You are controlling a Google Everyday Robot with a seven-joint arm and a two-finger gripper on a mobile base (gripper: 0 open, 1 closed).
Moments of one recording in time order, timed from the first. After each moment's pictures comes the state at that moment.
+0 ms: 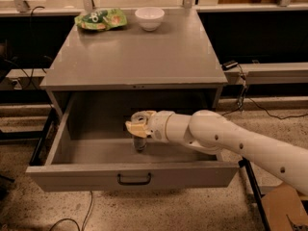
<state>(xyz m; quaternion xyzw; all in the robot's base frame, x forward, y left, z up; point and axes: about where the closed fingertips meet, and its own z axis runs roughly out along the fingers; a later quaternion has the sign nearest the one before) 0.587 0.055 0.713 -0.36 0.74 0.31 0.48</state>
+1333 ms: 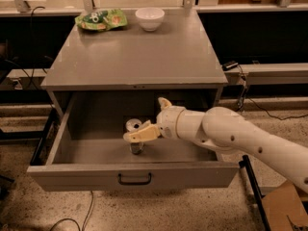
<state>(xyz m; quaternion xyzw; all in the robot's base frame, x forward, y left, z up) 0.576 0.031 0.747 -0.37 0.72 0.28 0.51</state>
